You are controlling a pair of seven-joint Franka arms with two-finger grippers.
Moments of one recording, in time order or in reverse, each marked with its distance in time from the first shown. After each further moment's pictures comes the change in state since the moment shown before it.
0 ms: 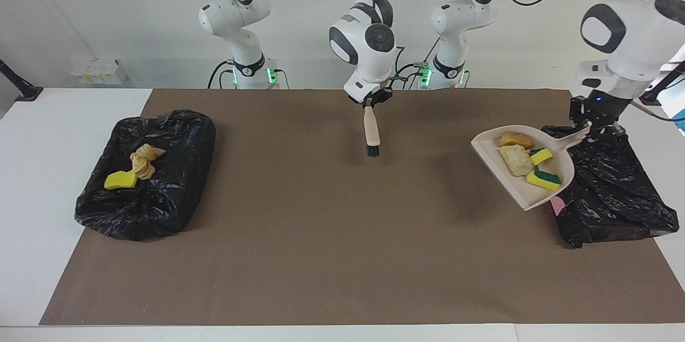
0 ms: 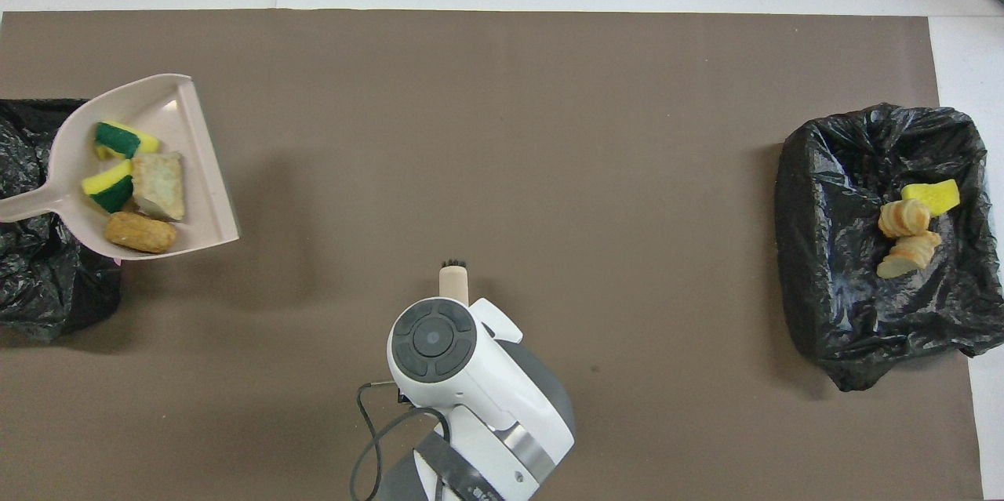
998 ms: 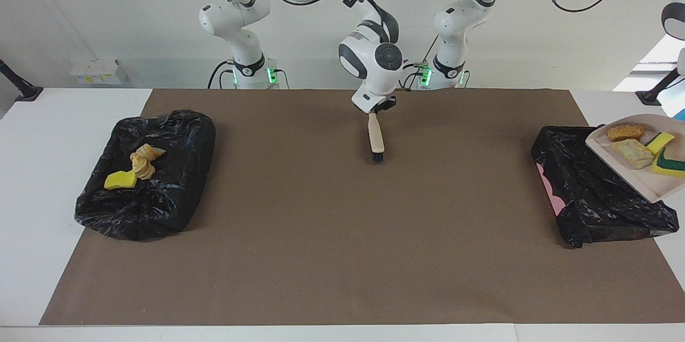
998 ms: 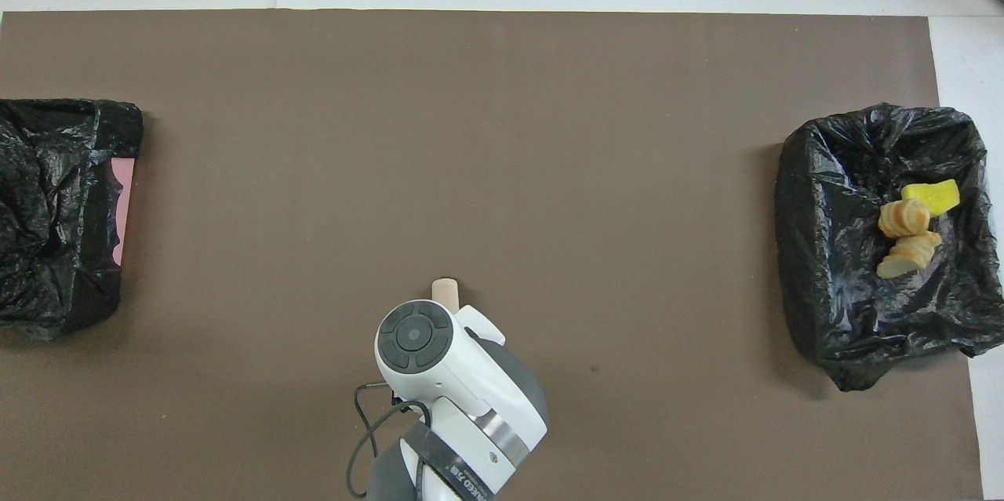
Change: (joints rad) left arm 0.194 0.187 0.020 0.265 0.560 0.146 0.118; right arm 0.015 0.083 0.000 0.011 -0.001 0.023 -0.005
